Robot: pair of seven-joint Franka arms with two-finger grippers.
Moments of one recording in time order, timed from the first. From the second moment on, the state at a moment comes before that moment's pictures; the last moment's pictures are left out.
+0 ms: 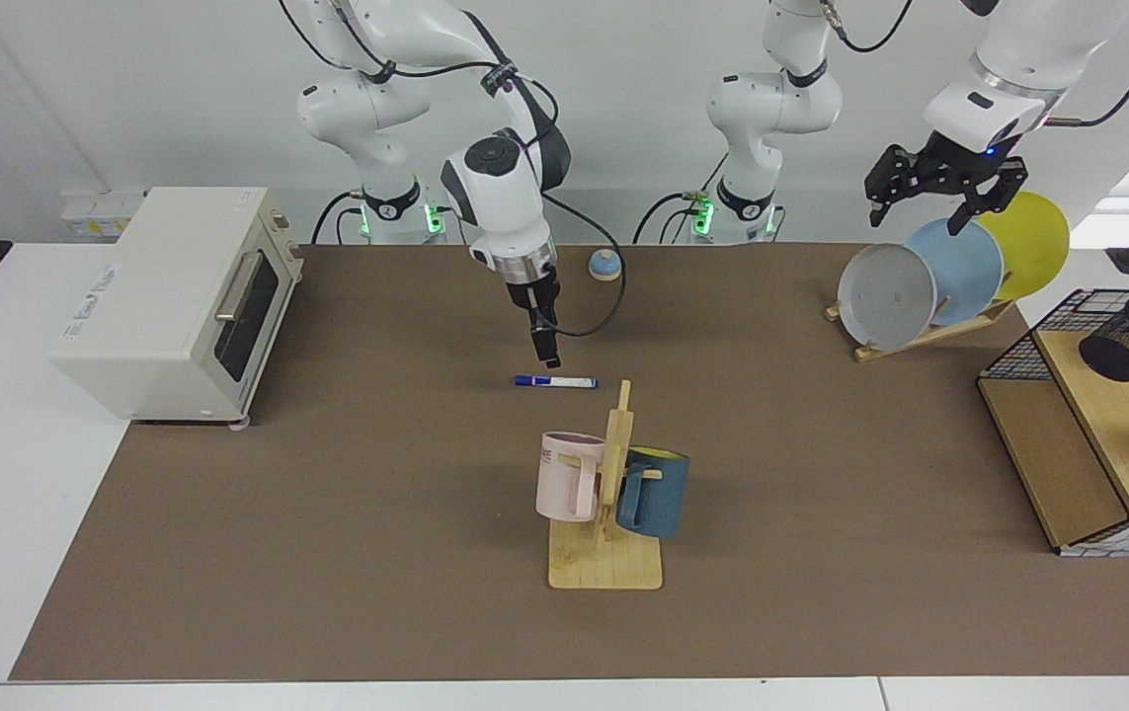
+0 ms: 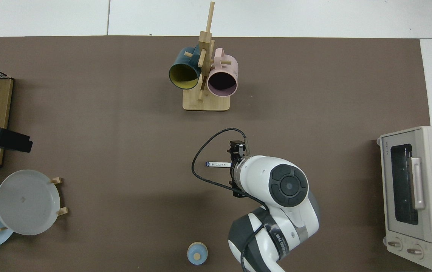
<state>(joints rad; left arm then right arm) -0.08 0.00 0.04 -1.44 0.01 1.38 0.15 0.48 0.10 0.10 -2.18 0.14 2.51 2.00</state>
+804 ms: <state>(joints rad) -0.08 -0.02 0.04 -1.46 0.01 1.36 0.14 0.49 0.22 0.10 -2.19 0.09 2.61 2.00</state>
